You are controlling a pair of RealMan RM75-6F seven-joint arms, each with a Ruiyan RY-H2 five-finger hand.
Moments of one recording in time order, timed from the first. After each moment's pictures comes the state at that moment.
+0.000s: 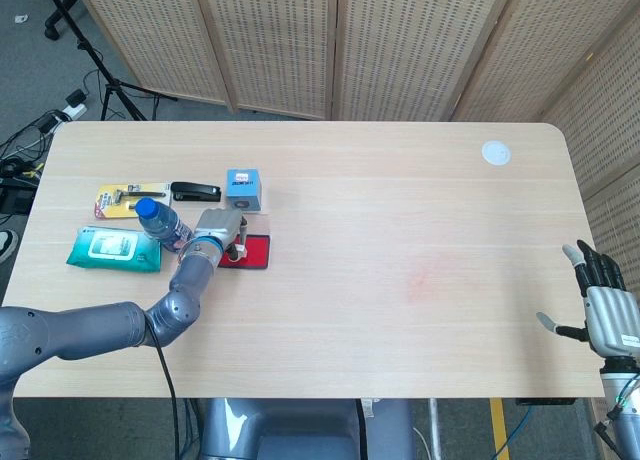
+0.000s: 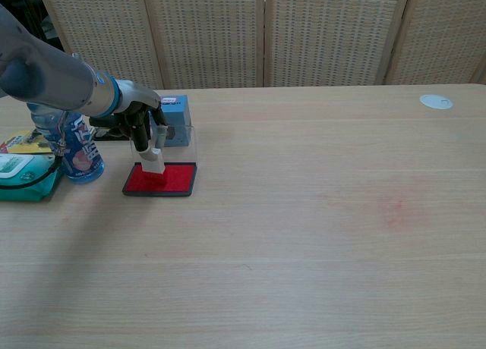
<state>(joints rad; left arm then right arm) -1.29 -1.51 -0.11 -1.33 -0.15 0.72 0.80 0.15 -1.15 0.12 -1.47 -1.40 1.37 0.18</state>
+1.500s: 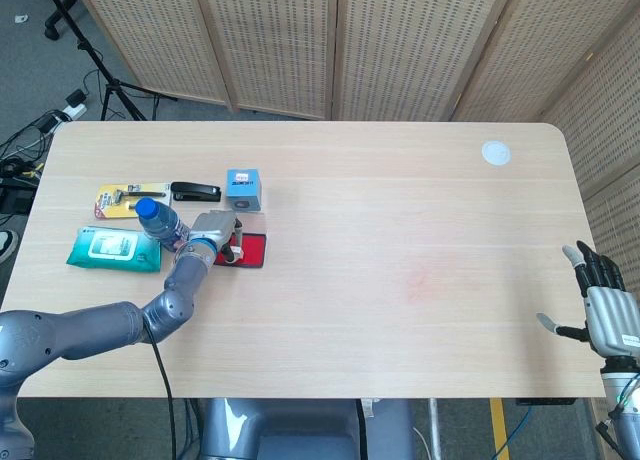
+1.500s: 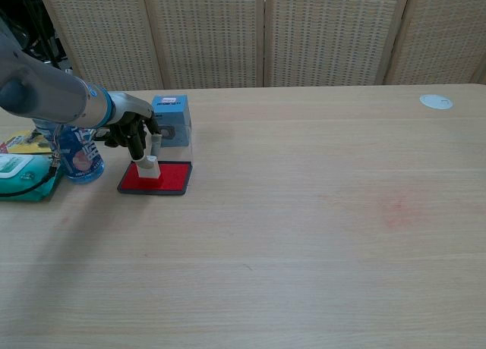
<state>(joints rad) -1.27 -1.55 -0.06 -1.24 -0.10 0.64 0.69 0.15 -1.15 0.12 -1.46 -1.40 1.36 0.19</state>
